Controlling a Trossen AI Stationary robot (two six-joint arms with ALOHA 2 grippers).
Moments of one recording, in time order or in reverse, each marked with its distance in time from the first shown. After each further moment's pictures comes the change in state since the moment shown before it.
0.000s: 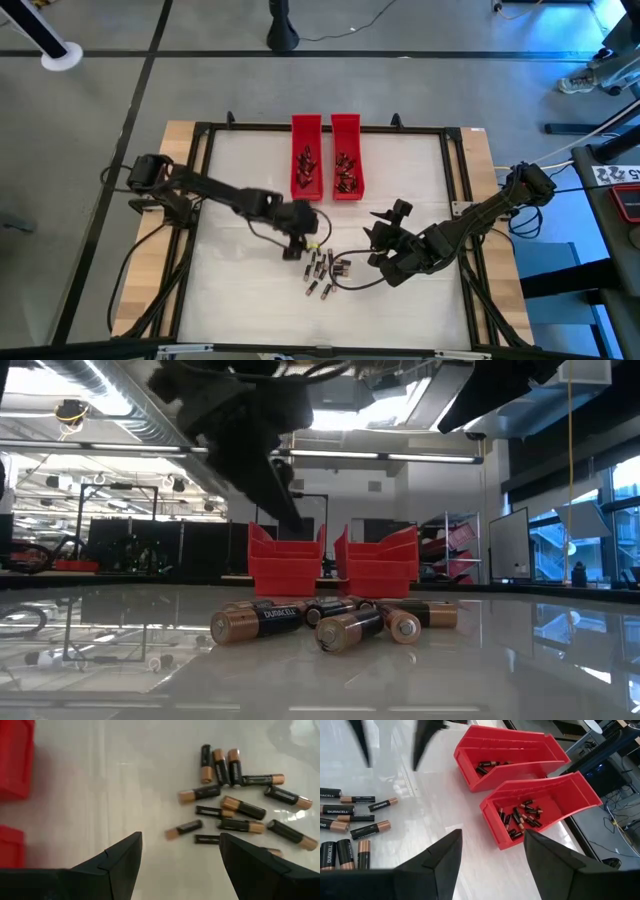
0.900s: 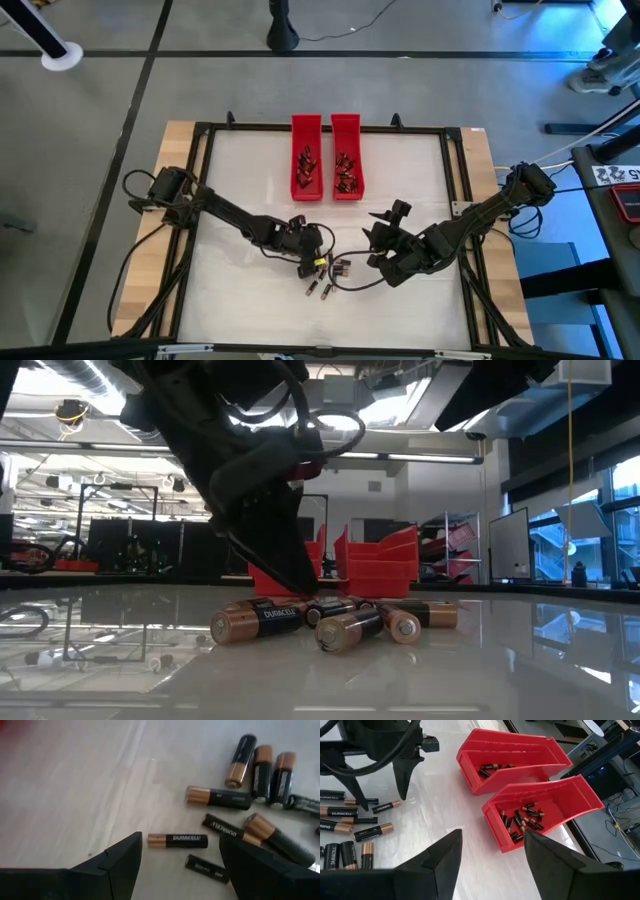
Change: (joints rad) left arm -0.147 0.207 -0.011 0.195 -0.281 -0.404; right arm 0.000 0.000 0.000 0.025 -0.001 -0.025
